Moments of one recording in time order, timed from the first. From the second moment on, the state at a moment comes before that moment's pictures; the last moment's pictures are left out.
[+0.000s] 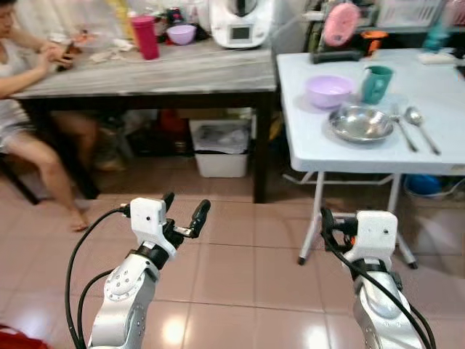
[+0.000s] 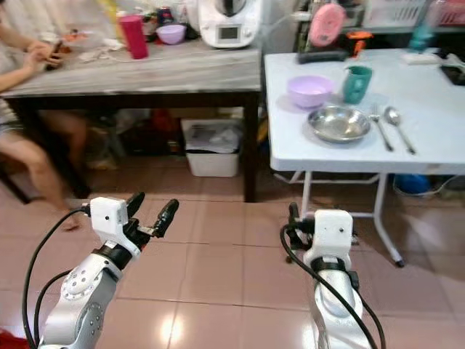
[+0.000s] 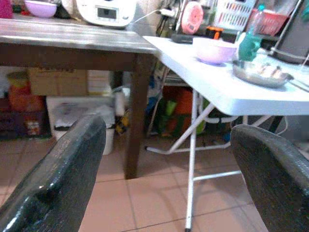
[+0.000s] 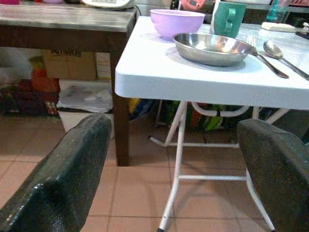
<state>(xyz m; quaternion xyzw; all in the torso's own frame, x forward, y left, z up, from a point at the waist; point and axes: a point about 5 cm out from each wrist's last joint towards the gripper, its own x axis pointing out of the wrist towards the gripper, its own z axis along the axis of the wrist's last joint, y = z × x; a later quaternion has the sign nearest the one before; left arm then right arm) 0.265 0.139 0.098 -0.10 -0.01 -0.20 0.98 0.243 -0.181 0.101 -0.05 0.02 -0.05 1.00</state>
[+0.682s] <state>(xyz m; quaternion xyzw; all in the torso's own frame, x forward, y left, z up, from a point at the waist) 0.263 0.129 0.099 -0.11 0.00 -0.23 0.97 0.241 -0.188 0.100 -0.06 0.02 -0.06 1.00</state>
